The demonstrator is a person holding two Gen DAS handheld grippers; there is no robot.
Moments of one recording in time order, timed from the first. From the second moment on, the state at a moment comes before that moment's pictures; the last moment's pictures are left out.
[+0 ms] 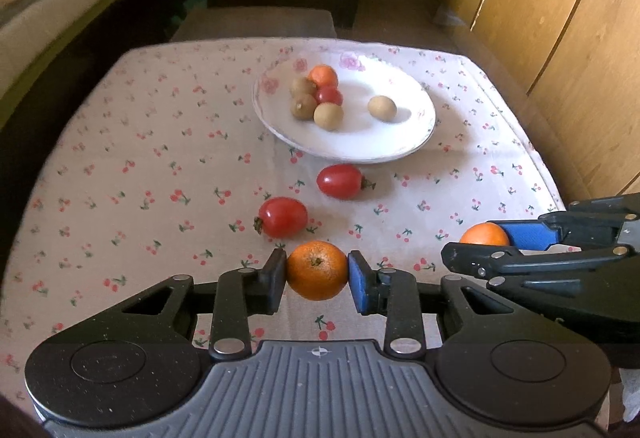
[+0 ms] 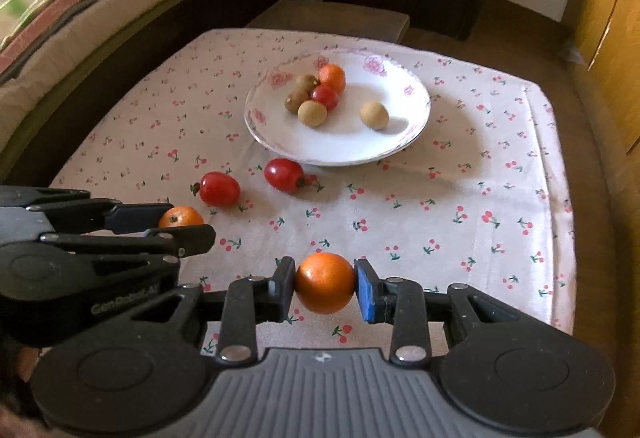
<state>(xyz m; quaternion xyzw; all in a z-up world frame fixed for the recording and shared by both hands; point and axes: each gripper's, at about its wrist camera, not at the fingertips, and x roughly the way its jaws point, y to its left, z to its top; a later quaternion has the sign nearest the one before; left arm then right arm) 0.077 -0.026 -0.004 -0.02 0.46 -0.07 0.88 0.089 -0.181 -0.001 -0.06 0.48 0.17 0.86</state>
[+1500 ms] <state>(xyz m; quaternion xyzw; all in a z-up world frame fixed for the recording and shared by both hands) 0.192 -0.026 -0.013 -0.05 0.43 -0.06 0.90 0.204 -0.177 -0.014 0.00 0.45 0.14 0.88</state>
